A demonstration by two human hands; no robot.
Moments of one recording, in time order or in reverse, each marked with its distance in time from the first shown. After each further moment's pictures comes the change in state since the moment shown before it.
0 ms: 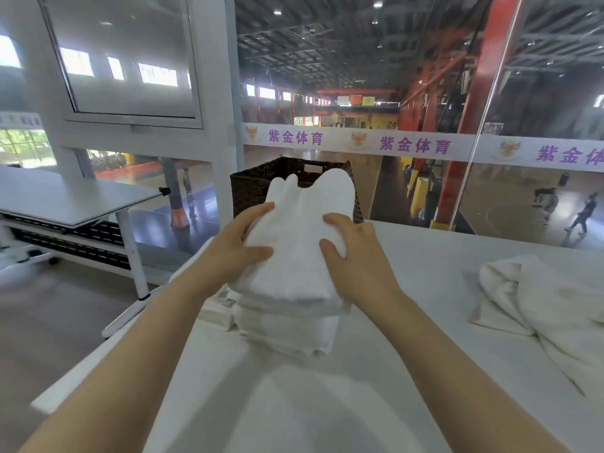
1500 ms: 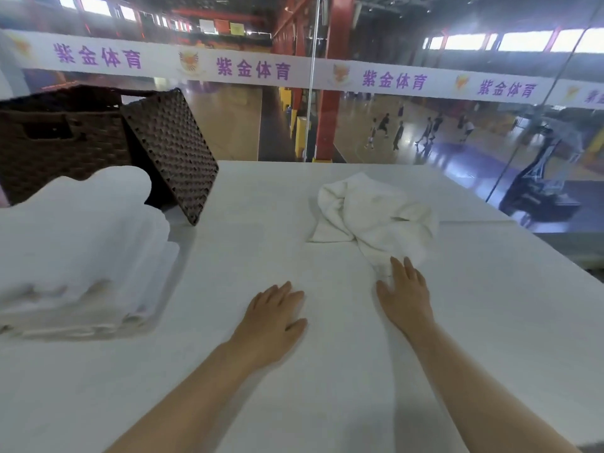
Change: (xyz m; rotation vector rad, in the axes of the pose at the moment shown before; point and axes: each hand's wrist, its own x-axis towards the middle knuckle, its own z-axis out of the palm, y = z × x) left_hand -0.073 -0.045 0.340 0.723 -0.670 0.225; right_hand -0.179 0.348 -0.158 -0.600 0.105 0.719
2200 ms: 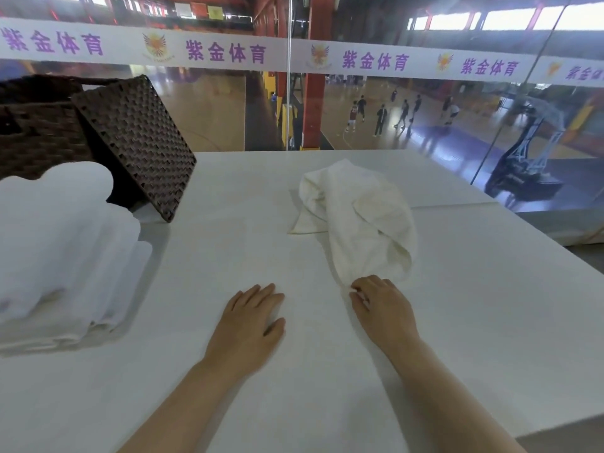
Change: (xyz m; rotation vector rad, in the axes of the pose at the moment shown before) left_hand 0.004 -0.005 0.024 -0.040 0.169 0.020; right_hand -0.043 -0.002 0.004 0.000 0.147 -0.338
